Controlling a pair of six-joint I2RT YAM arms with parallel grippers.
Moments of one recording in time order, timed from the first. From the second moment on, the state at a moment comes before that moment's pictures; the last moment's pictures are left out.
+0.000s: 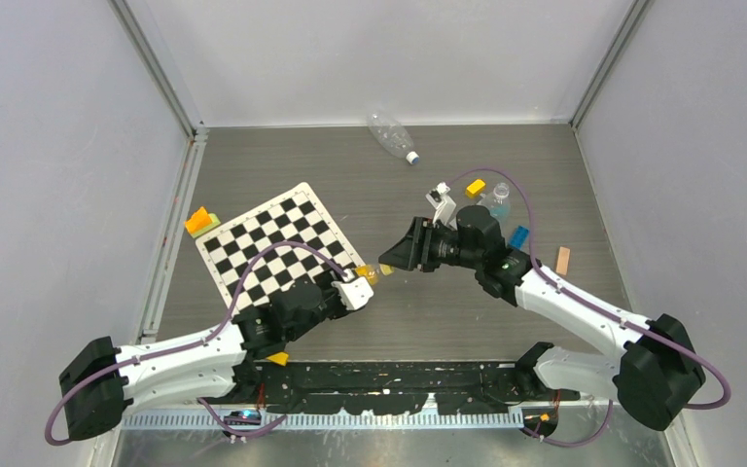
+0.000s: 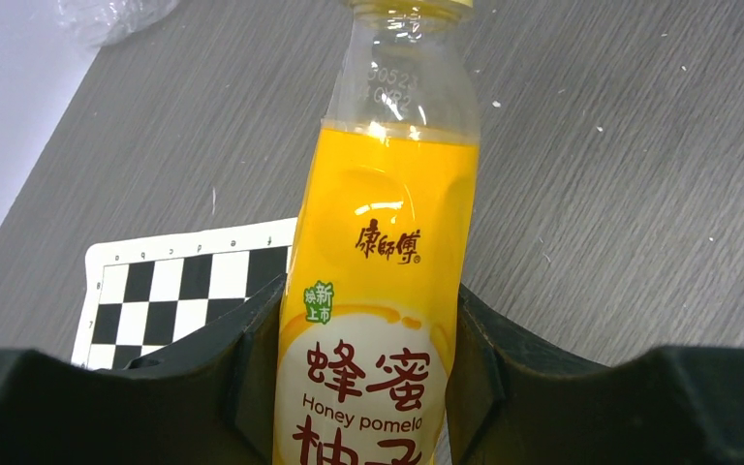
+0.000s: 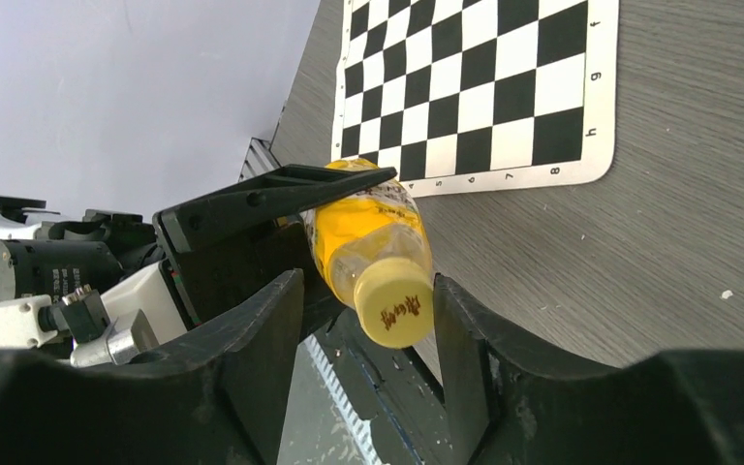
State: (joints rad) left arm -1.05 0.86 0.35 0.16 -0.27 0.40; right arm 0.67 1.14 0.70 0.09 -0.45 0.81
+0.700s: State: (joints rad) left arm -1.05 0.81 0.33 0.19 -0.29 0.40; right arm 0.67 1.15 0.70 0.07 -0.47 0.77
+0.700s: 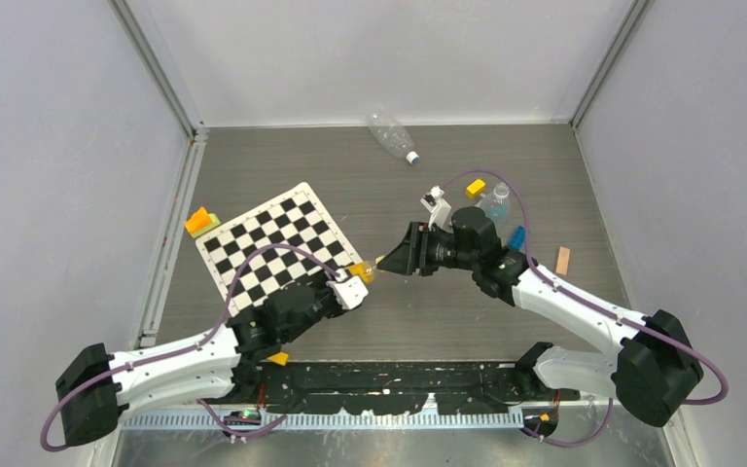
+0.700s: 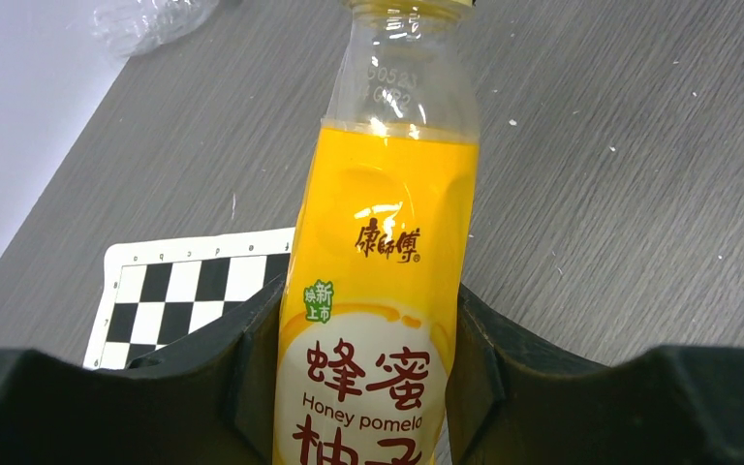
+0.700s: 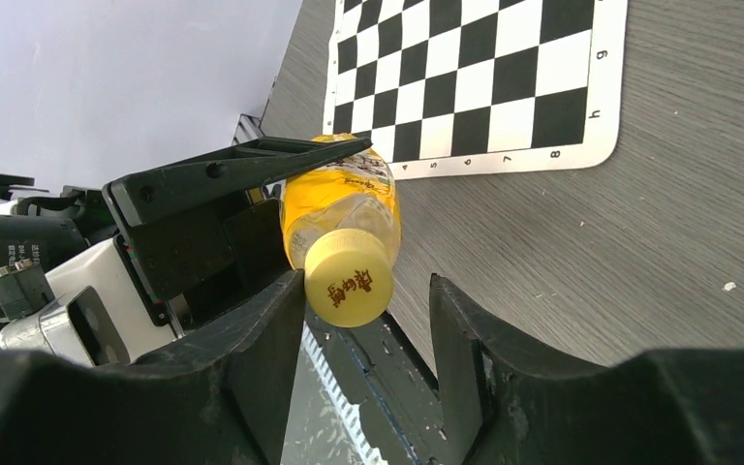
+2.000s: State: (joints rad) left arm -0.97 0.78 0.41 -0.05 0.05 0.28; right arm 0.67 1.06 0.53 0.27 -0.62 0.57
